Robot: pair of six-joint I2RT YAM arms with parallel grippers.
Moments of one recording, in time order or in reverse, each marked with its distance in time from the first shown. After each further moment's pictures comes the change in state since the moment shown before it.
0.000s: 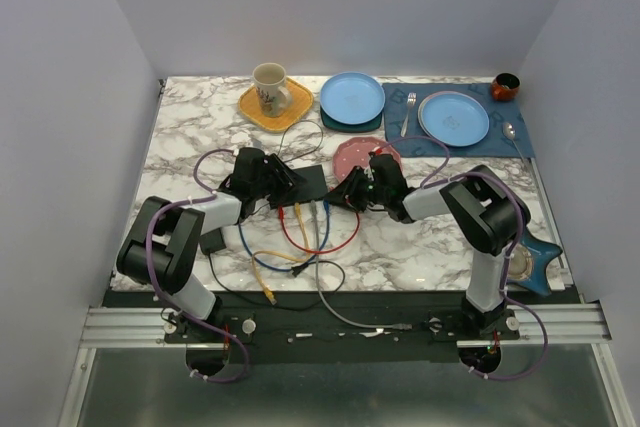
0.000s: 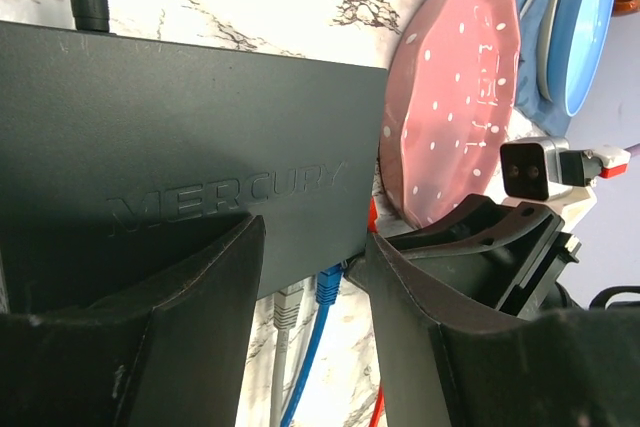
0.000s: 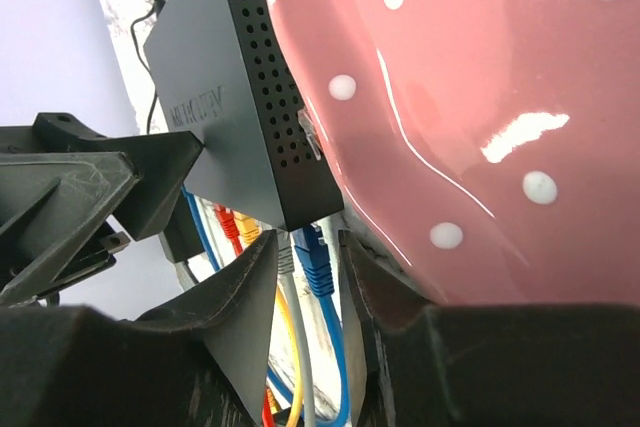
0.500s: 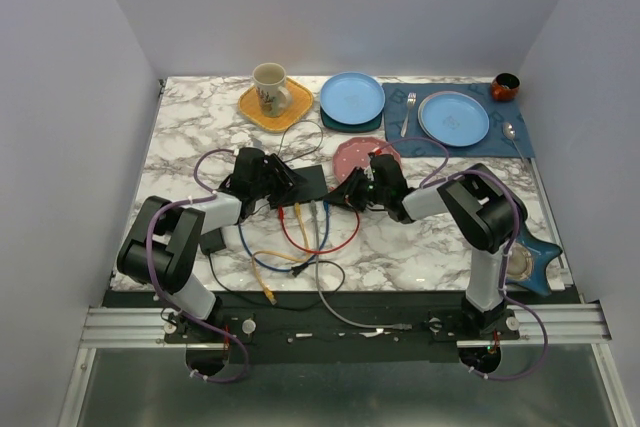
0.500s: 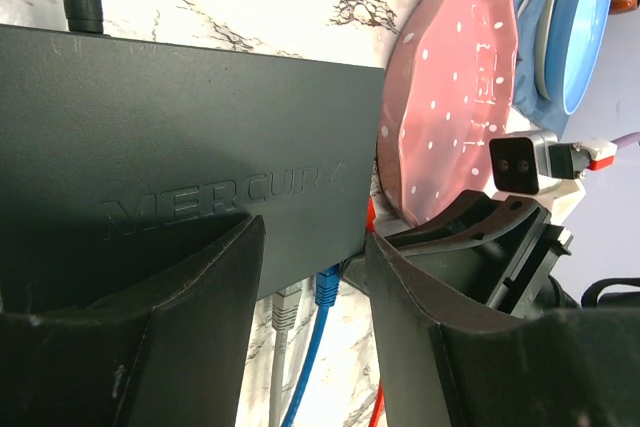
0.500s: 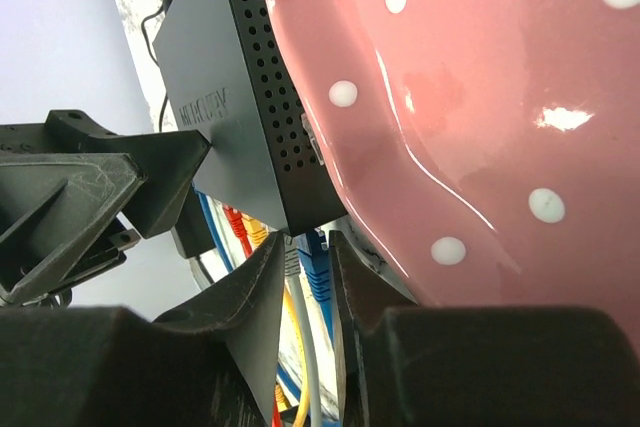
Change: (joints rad) left arm 0.000 0.006 0.000 0.012 0.006 0.000; right arm -0.006 0.026 0.000 0.043 -0.034 0.027
